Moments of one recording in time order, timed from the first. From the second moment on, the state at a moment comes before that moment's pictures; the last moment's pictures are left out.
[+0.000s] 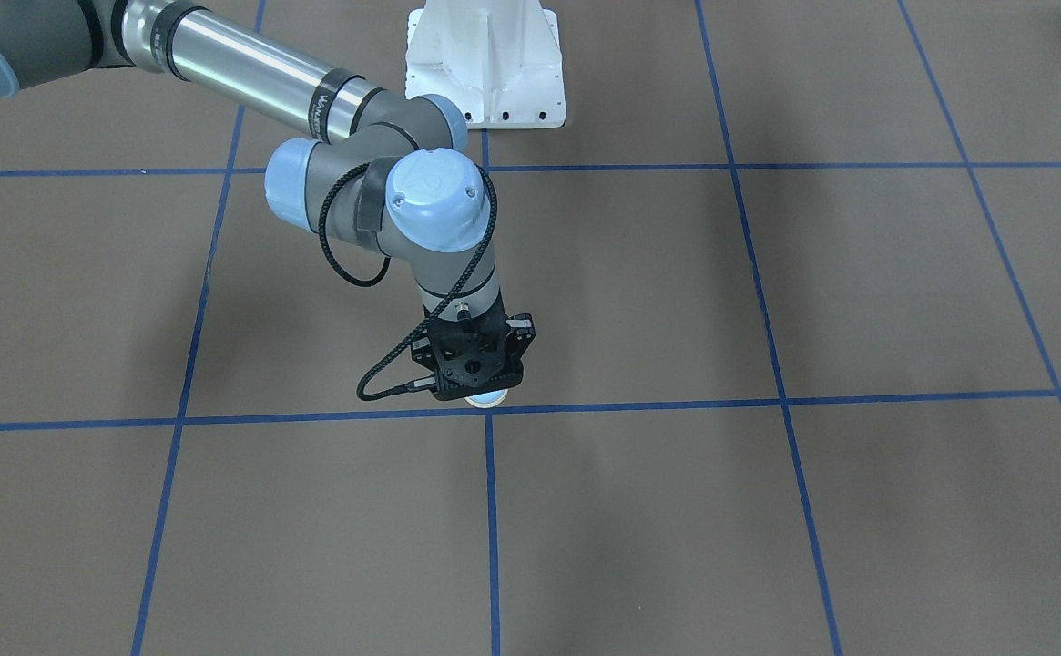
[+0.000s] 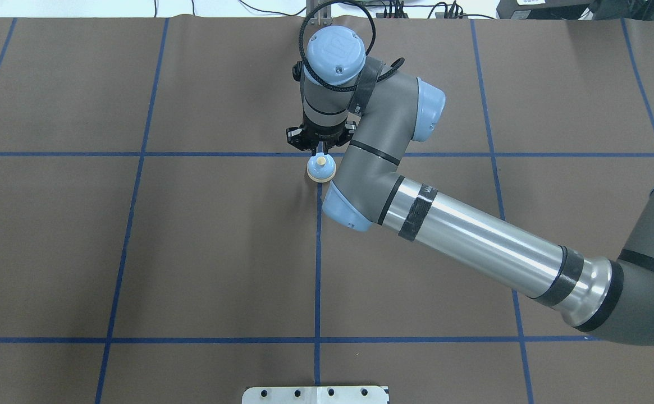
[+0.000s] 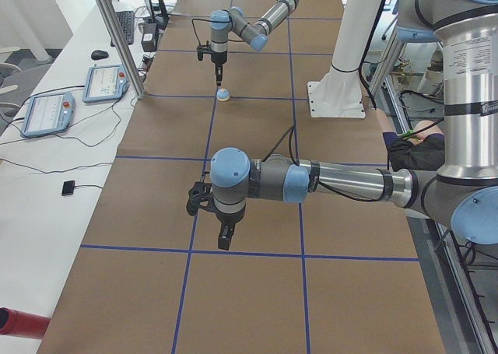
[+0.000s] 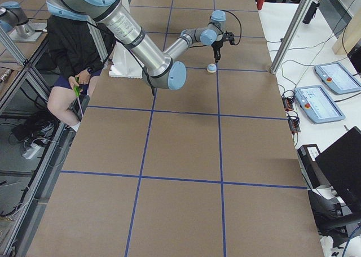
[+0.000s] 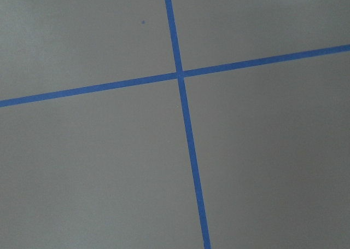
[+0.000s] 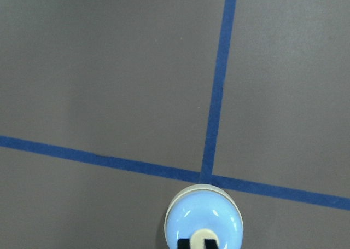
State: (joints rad) left arm -1.59 -1.43 -1.81 -1.55 -2.35 0.11; right arm 0.68 -0.60 1.23 -1.41 1.96 0.97
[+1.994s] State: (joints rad) left arm -1.60 -1.43 -1.79 -1.57 -2.34 0.12; right arm 1.66 -1.52 1.48 -1.44 2.37 -0.23
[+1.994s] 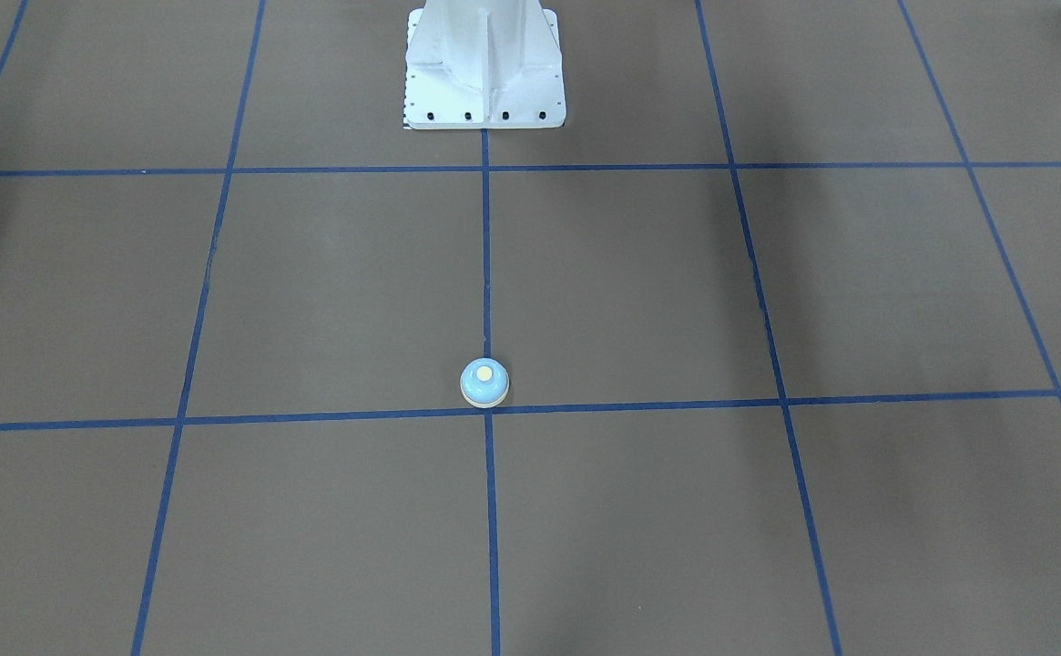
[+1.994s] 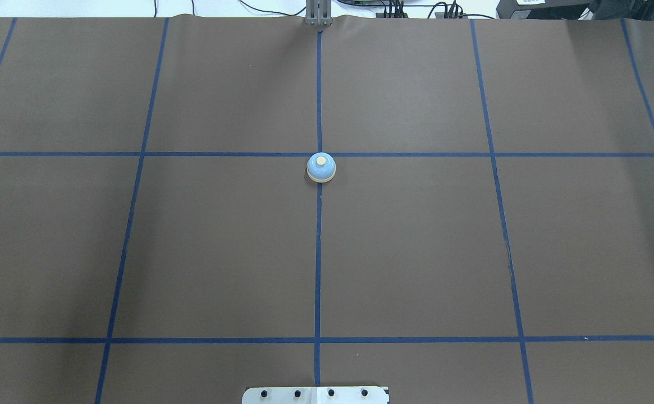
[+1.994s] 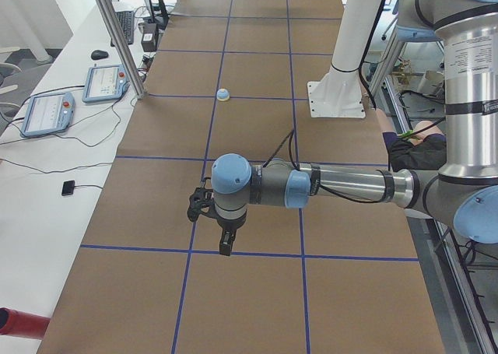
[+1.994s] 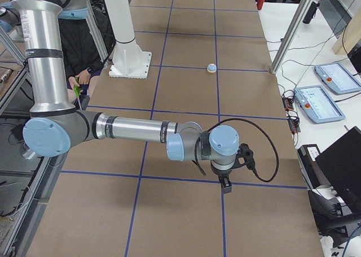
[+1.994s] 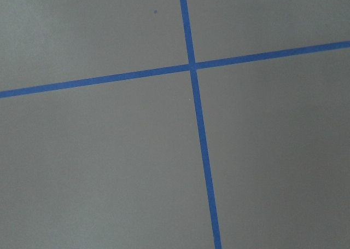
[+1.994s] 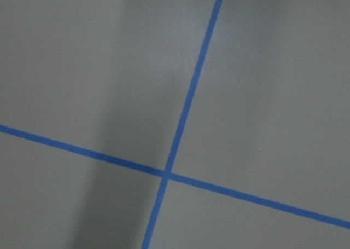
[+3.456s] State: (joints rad) left arm -1.61 -1.40 -1.84 -1.58 -2.34 0.12; right arm 1.58 -1.59 1.73 -1.64 2.25 -0.08
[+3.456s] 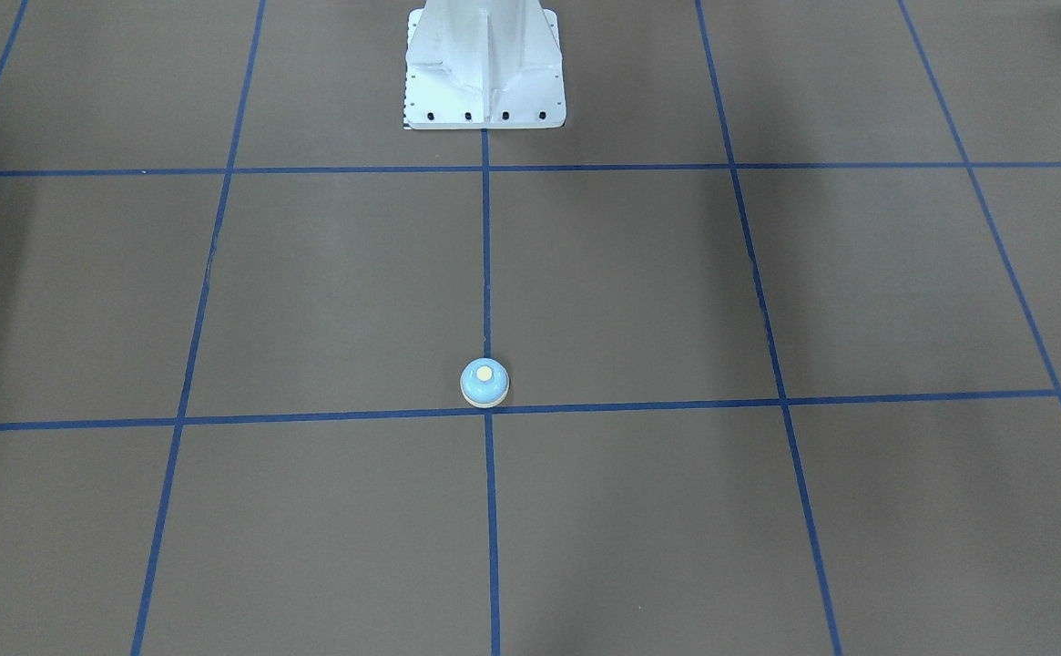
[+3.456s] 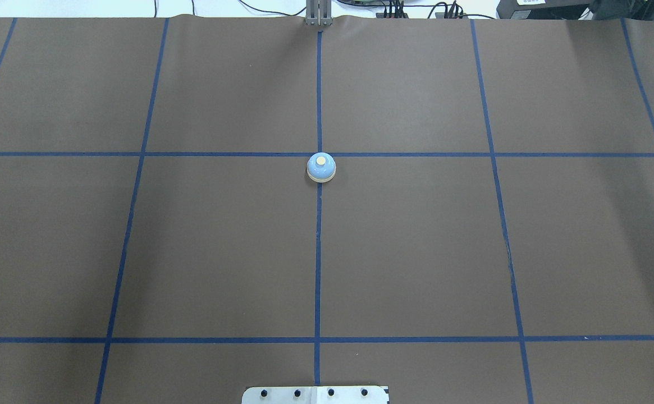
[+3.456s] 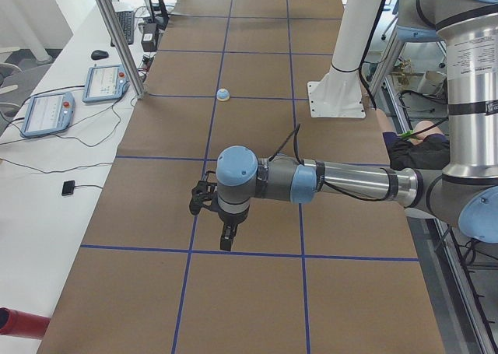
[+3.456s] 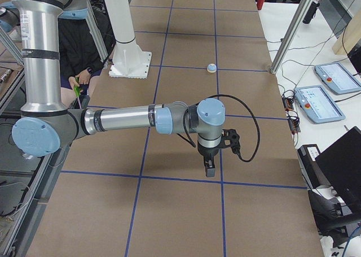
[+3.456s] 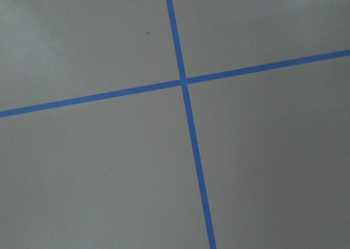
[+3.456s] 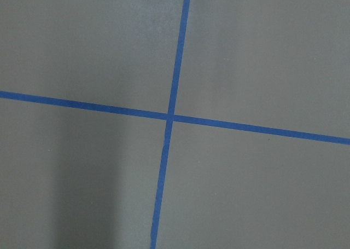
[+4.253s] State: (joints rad) left arm -1.61 -1.40 -1.83 -1.58 -2.33 0.12; right arm 1.58 -1.61 1.73 -1.62 2.33 -0.09
